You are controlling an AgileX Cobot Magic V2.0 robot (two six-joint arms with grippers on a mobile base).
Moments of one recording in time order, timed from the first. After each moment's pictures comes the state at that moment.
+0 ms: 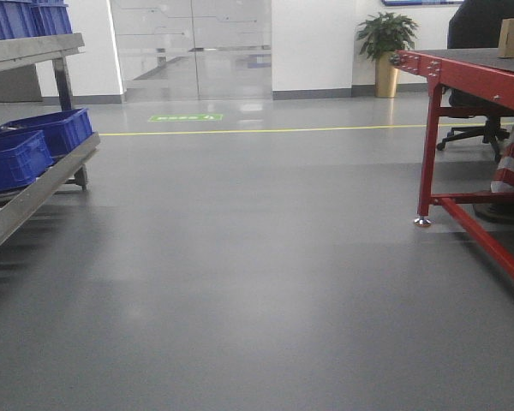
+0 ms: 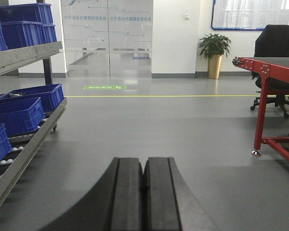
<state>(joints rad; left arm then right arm) -0.03 0.00 0.00 0.02 0.03 0.00 -0.01 0.00 0.00 0.09 -0.07 -0.04</state>
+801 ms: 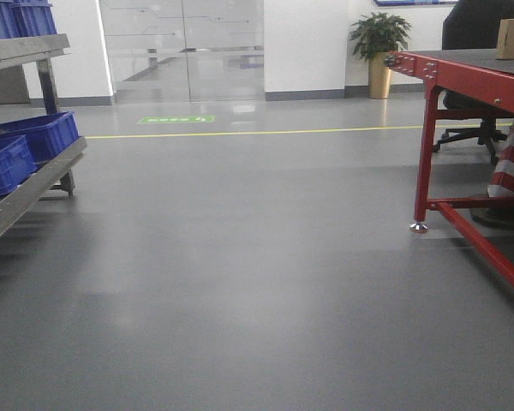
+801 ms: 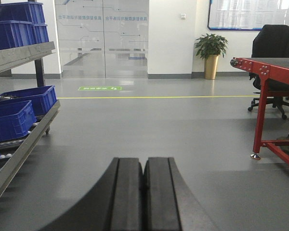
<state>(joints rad) -0.03 0.00 0.00 0.02 0.03 0.00 -0.01 0.00 0.00 0.09 -0.07 -0.04</state>
